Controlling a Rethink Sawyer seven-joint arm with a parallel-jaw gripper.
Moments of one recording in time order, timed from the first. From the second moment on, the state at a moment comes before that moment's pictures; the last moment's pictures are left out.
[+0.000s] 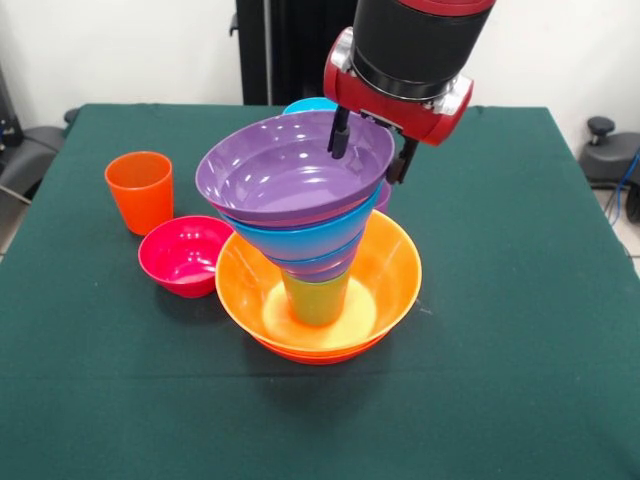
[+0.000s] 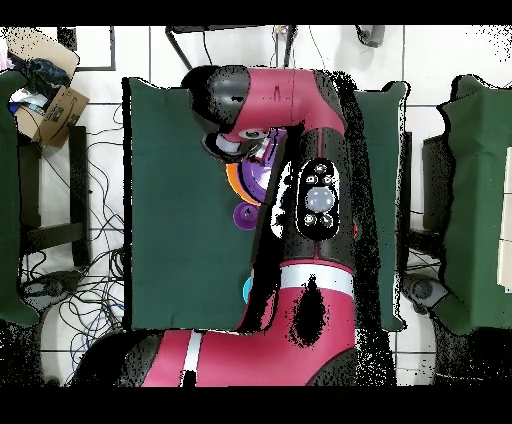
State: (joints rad) arm -0.14 -0.45 0.01 0.97 -0.17 1.32 2.11
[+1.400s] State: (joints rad) arm -0.14 -0.47 0.03 0.97 -0.17 1.32 2.11
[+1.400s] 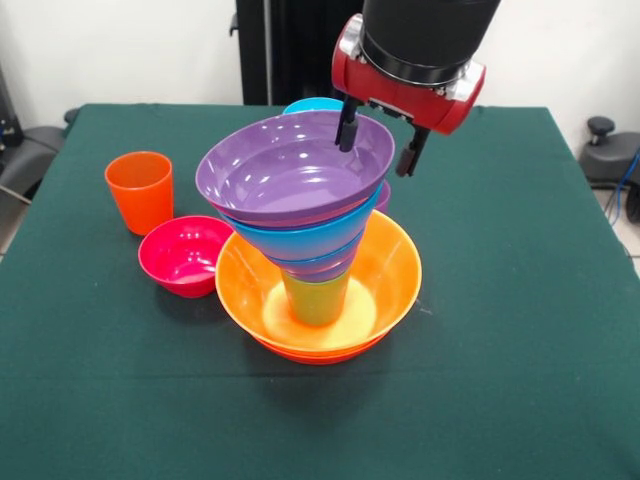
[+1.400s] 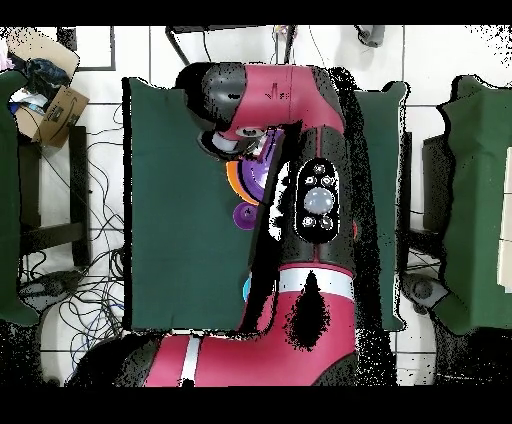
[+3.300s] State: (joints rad) arm -0.09 -0.49 0.03 0.92 -0.17 1.42 2.11
